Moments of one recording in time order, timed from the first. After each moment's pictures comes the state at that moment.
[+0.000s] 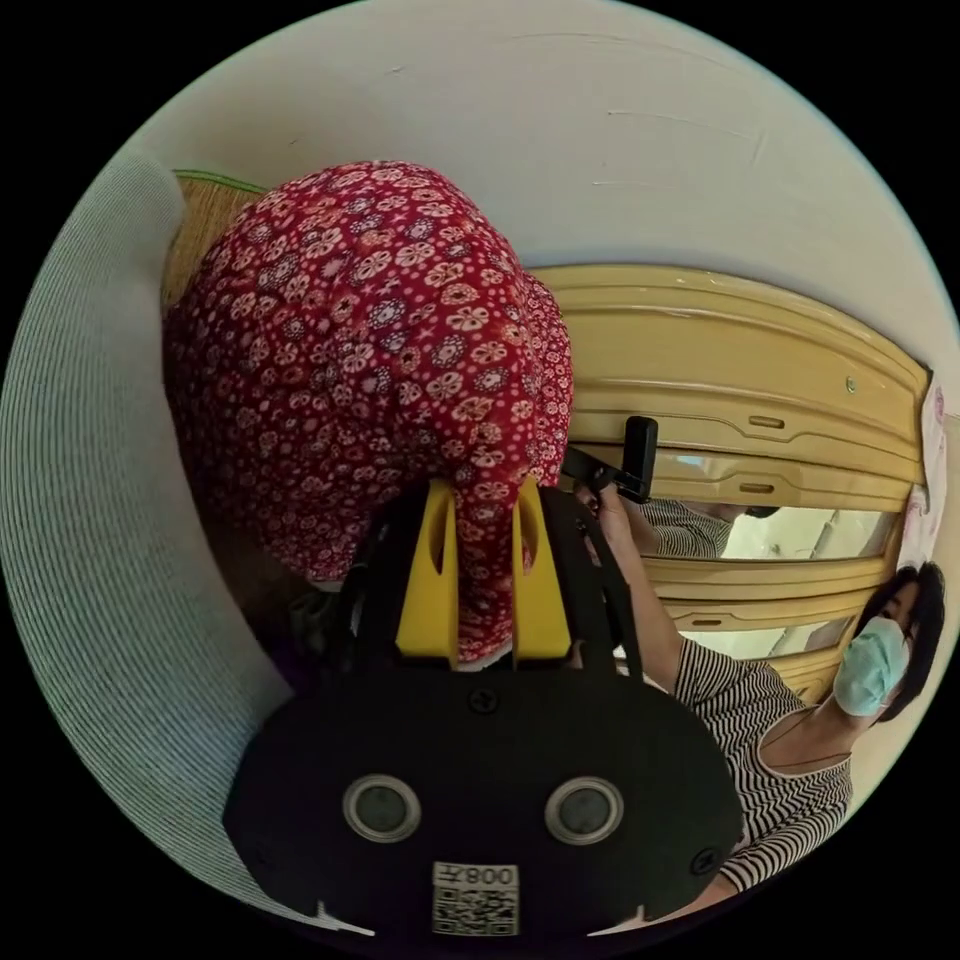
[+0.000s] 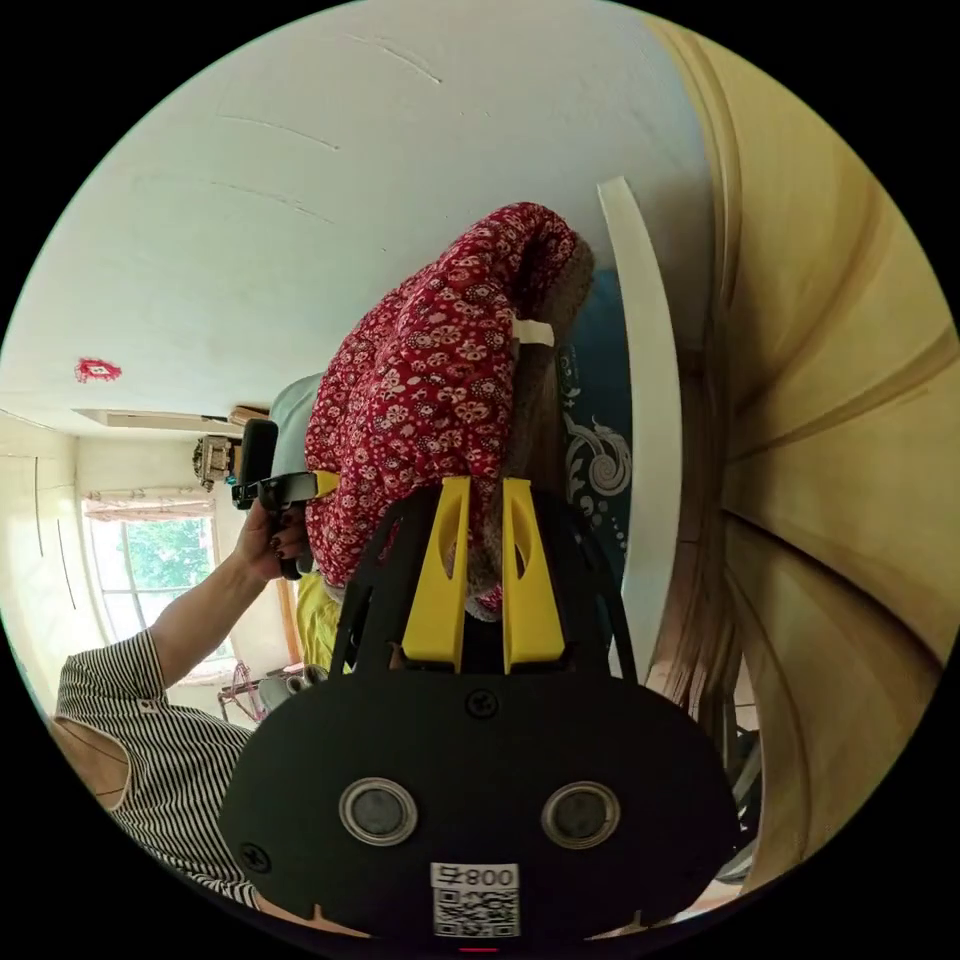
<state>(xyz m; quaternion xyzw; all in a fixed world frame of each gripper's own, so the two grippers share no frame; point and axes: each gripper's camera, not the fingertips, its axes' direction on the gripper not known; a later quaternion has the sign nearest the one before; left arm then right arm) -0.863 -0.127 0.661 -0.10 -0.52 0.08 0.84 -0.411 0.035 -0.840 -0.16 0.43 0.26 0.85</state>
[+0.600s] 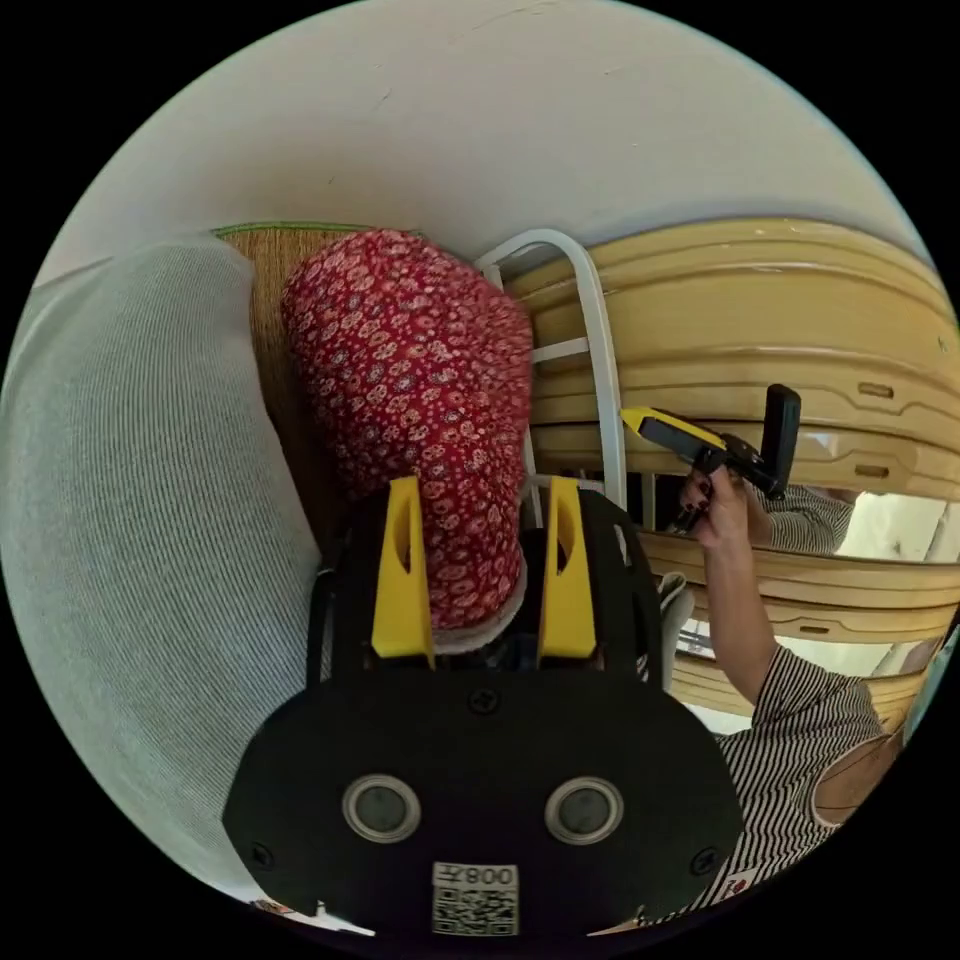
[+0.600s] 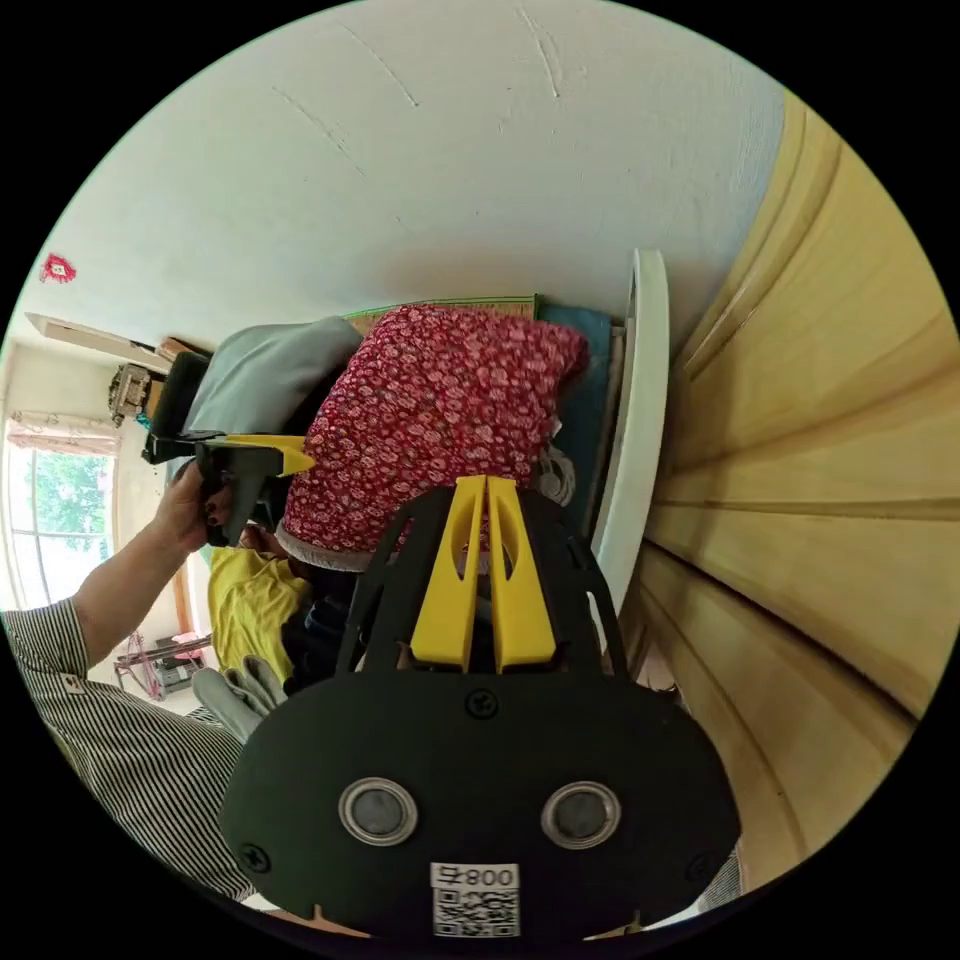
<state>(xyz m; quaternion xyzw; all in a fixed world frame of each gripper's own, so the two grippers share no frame) -0.866 -0.111 0.733 -0.11 -0.71 0.11 0.69 -0.421 -0.104 -0.739 -0.25 0.56 0.17 0.77</state>
